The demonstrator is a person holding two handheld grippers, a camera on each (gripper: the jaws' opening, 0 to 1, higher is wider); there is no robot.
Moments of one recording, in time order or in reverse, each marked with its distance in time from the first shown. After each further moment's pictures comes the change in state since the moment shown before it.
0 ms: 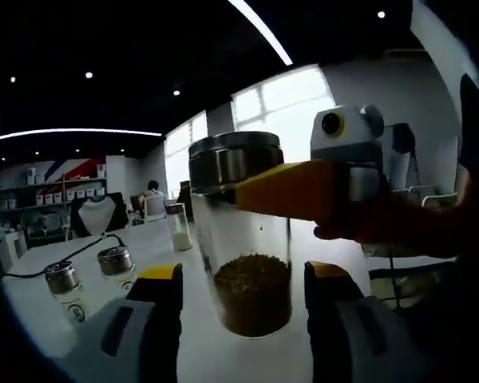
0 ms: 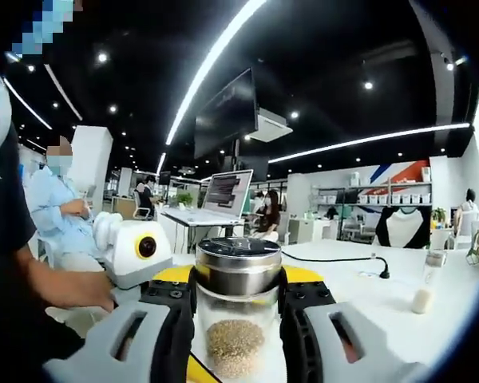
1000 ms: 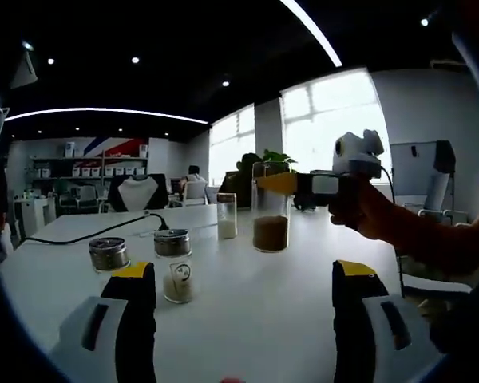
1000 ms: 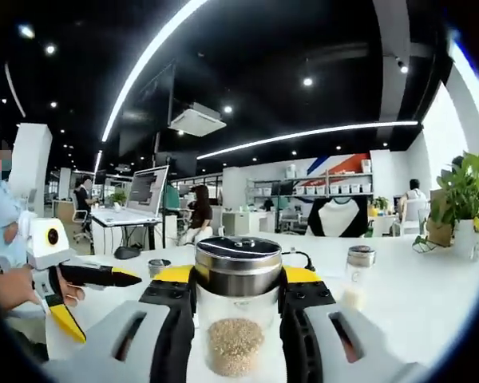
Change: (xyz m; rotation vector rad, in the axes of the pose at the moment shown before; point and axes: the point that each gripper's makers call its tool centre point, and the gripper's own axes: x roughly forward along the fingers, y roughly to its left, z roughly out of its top) left arm -0.015 0.054 -0.008 -0.157 0.028 0.243; right arm -0.020 -0.127 0.004 0.007 0.031 -0.375
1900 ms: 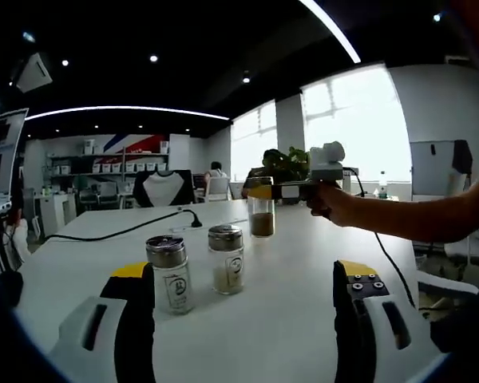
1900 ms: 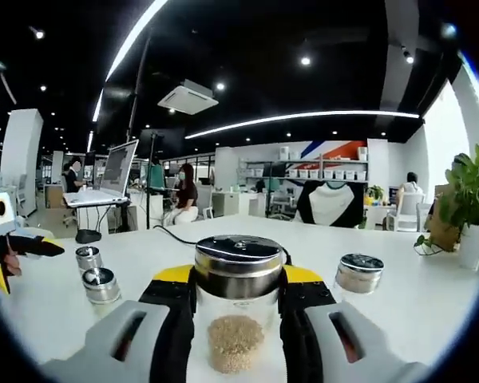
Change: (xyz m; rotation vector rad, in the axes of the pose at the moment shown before) left arm -0.031 0.055 0.007 -0.003 0.025 0.131; right arm 0.080 -0.093 -0.023 -0.010 0.110 -0.040
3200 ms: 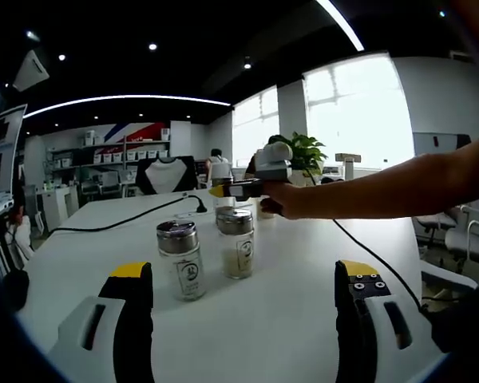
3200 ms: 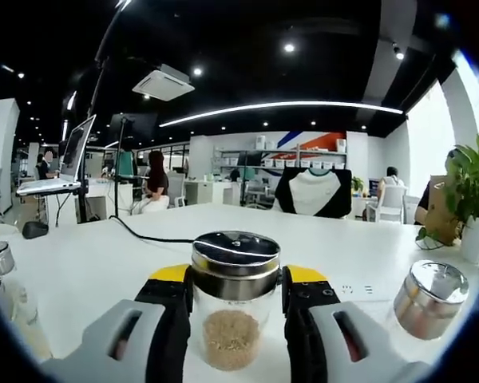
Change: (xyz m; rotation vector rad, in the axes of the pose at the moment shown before) left arm -0.005 0.015 -0.014 0.006 0.086 0.016; right arm 0.135 -0.053 -0.038 -0.027 0.070 -0.169
